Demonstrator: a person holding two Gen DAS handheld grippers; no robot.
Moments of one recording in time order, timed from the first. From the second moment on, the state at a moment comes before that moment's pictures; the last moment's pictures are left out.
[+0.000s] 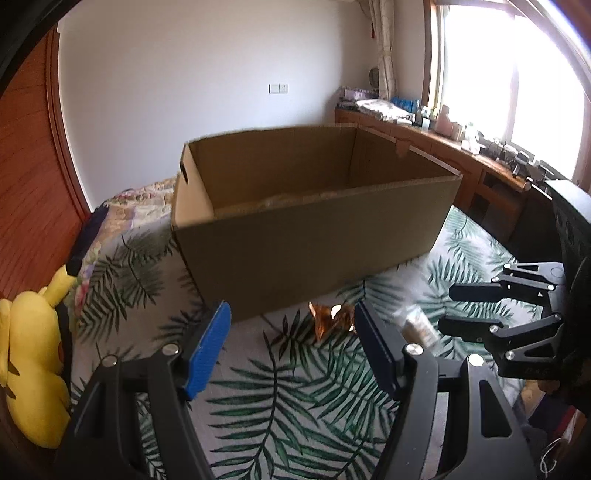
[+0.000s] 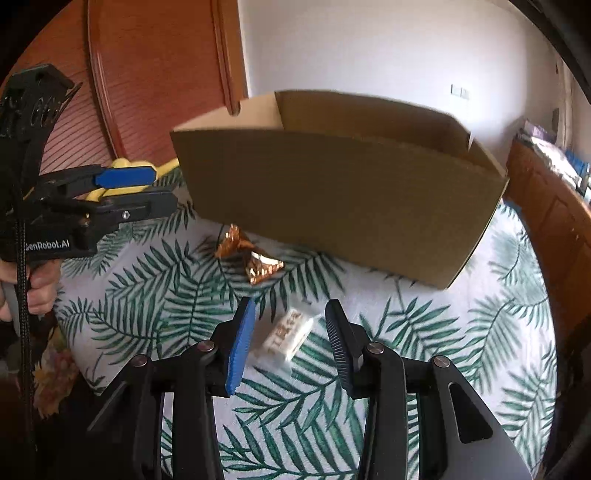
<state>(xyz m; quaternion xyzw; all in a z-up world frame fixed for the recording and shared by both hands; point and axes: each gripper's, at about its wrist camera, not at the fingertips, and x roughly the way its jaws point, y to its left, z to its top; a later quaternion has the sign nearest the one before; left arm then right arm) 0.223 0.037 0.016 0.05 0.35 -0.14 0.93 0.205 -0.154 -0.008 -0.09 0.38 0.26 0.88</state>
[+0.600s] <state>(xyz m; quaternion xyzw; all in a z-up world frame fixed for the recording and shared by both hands) 0.232 0.032 -0.037 0.04 0.39 -0.14 0.91 0.223 -0.145 -0.039 -0.11 0.41 0.25 0.87</state>
